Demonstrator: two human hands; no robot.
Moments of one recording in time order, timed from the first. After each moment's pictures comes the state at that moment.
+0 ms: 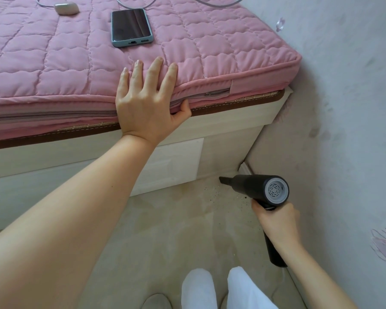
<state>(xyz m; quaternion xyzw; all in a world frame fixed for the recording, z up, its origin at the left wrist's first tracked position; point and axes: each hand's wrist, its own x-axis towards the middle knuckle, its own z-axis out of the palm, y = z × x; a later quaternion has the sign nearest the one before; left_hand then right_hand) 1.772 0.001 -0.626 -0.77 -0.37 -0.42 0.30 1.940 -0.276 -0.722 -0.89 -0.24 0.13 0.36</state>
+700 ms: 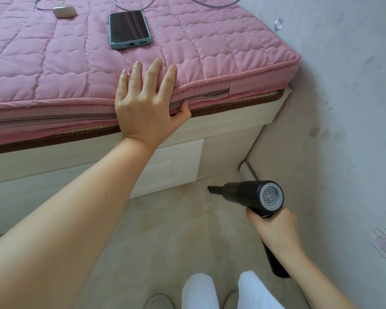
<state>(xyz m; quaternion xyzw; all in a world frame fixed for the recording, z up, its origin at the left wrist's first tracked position) 1.772 -0.001 -0.624 -0.77 -0.37 -0.43 0.30 1.922 -0.284 -0.711 -0.88 -0.29 0.16 0.35</state>
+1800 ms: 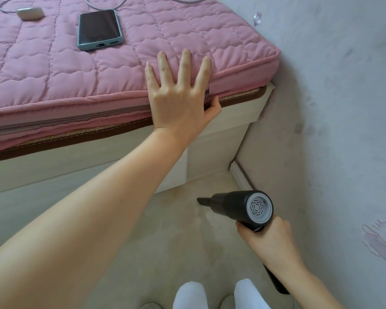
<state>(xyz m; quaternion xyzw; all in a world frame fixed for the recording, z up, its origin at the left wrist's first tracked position) 1.860 -0.034 -0.610 -0.80 -0.36 -0.39 0.27 1.917 -0.301 -0.698 -0.88 -0.31 0.20 0.29</state>
